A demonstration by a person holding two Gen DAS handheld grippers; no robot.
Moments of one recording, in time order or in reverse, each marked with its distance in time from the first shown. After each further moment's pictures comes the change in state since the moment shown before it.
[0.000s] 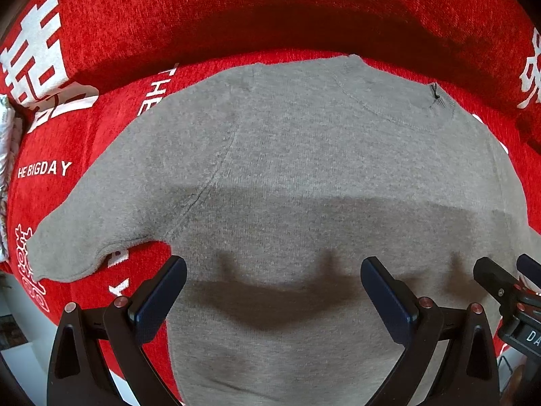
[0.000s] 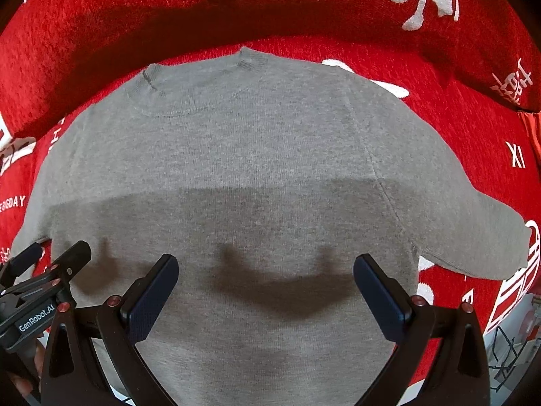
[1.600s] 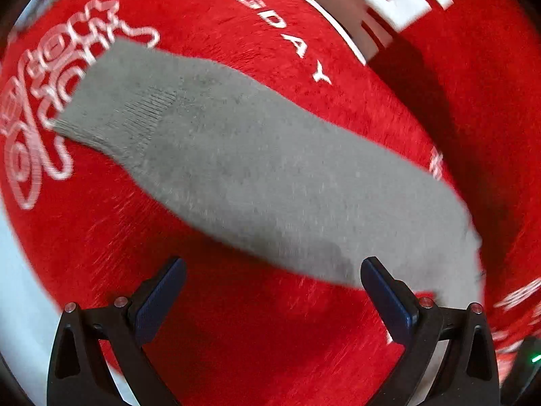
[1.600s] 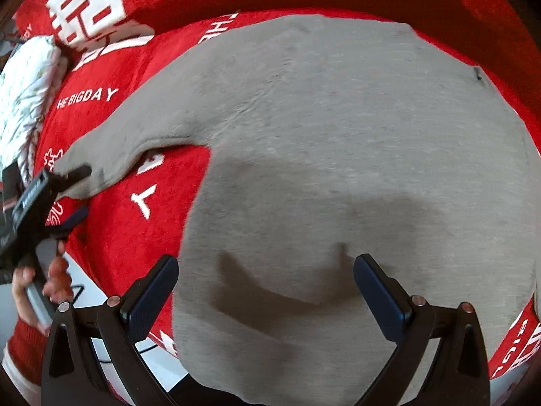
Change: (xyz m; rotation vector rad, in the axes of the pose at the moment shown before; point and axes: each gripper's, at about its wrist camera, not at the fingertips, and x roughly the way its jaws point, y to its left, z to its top) left arm 0.064 0.342 -0.112 -0.769 -0.136 -0.323; right arm 0.020 0.217 -0.063 -0.320 0.076 0.207
